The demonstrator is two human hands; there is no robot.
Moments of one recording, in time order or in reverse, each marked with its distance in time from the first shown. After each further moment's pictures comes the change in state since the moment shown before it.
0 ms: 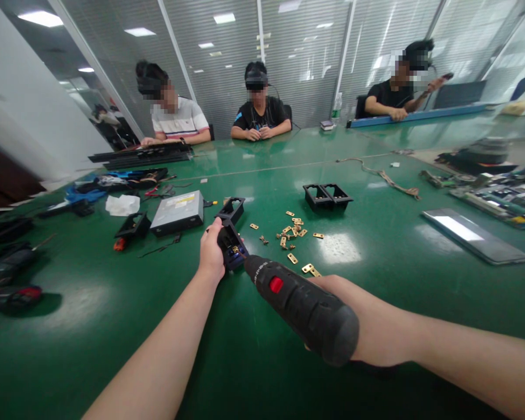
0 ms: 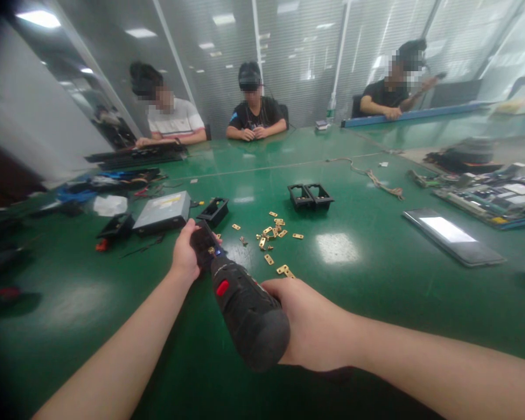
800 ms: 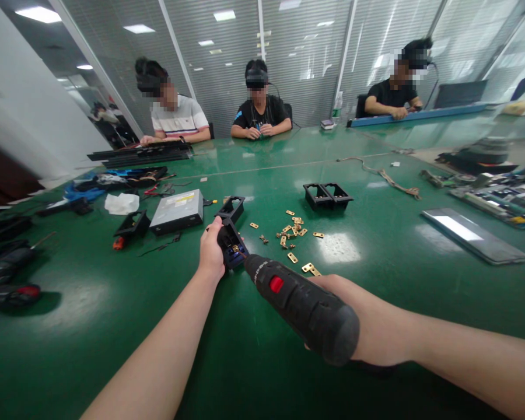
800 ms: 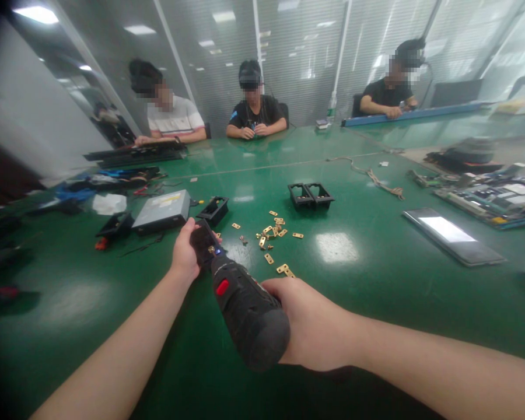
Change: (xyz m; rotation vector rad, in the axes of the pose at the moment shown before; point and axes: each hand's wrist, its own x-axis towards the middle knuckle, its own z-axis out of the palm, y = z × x) left_hand 0.000 0.000 0.002 -0.017 0.021 0.006; right_hand -0.002 0.002 -0.002 -0.016 0.000 -0.024
